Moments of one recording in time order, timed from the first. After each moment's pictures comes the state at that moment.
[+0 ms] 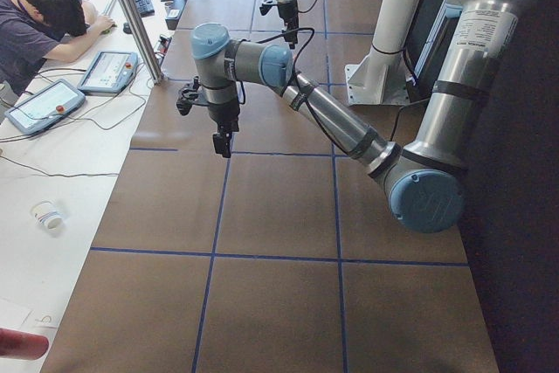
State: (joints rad) left arm -1.42 -1.82 -1.97 -1.07 -2.32 -0.11; right arm 0.56 -0.65 1.76 -1.91 2.16 1.45
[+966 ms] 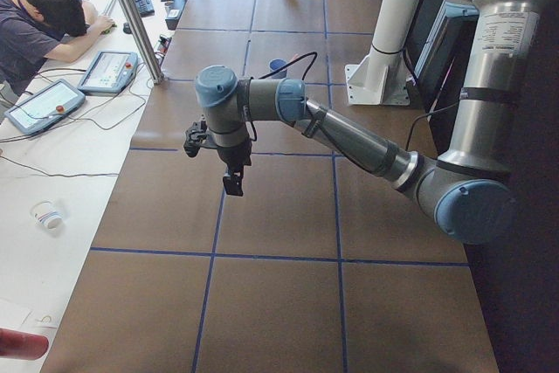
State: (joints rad) left arm -1.56 -1.65 -1.91 -1.08 -2.36 0.14; right arm 1.05 -1.22 2.04 -1.86 2.19 0.71
